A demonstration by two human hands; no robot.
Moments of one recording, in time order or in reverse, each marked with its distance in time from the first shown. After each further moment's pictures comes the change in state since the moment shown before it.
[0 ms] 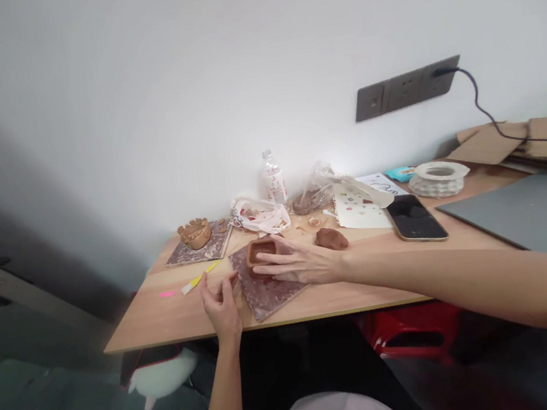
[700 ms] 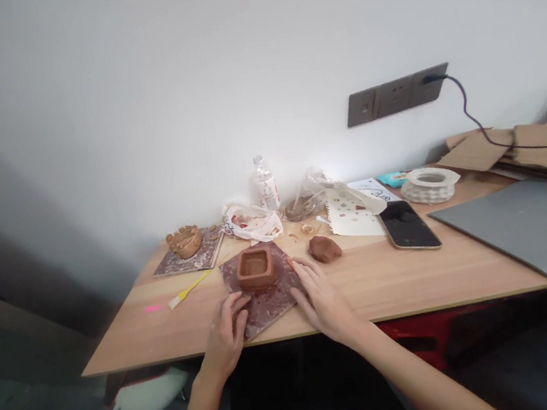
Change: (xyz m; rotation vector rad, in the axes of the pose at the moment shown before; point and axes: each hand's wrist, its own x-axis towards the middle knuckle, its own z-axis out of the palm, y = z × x) left_hand -0.004 0.012 -0.031 0.708 -0.682 0.584; right_hand -0.013 -0.088 0.006 0.702 0.504 1.120
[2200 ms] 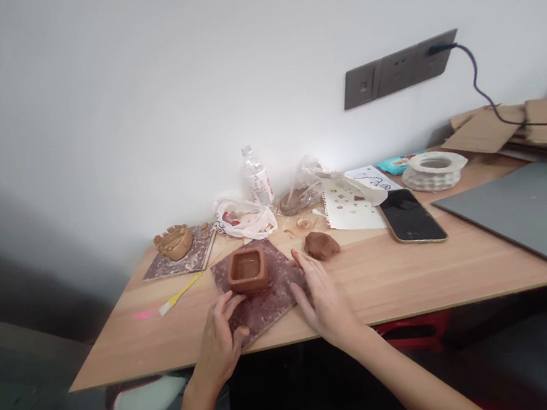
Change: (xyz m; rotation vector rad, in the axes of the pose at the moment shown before) left_hand 0.005 -0.008 0.002 0.187 -0.090 0.163; right_hand 0.003 -0.007 0.000 0.100 0.103 0.202
